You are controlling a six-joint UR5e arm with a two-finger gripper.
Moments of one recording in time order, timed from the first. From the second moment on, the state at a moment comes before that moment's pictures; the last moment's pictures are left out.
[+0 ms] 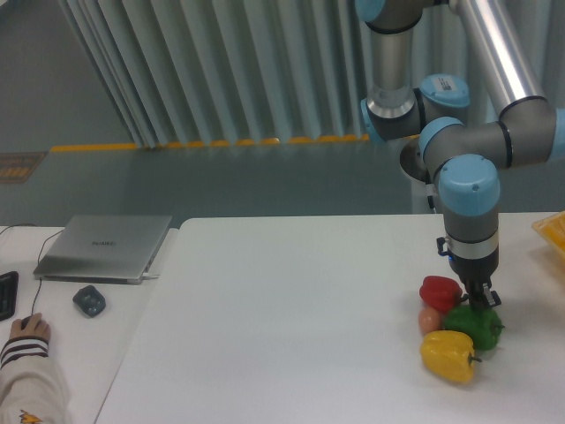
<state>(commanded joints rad) 2.35 -1.91 -1.56 -1.25 1.67 1.43</state>
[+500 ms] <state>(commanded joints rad) 2.36 -1.92 -1.58 -1.30 1.78 1.53</state>
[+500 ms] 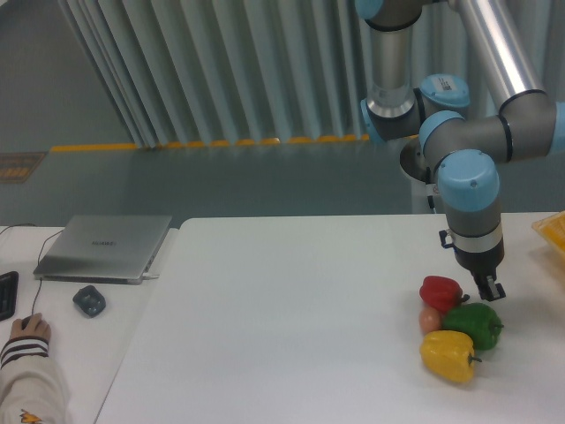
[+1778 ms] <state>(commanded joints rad) 2.33 -2.02 -1.54 -1.23 1.78 1.40</state>
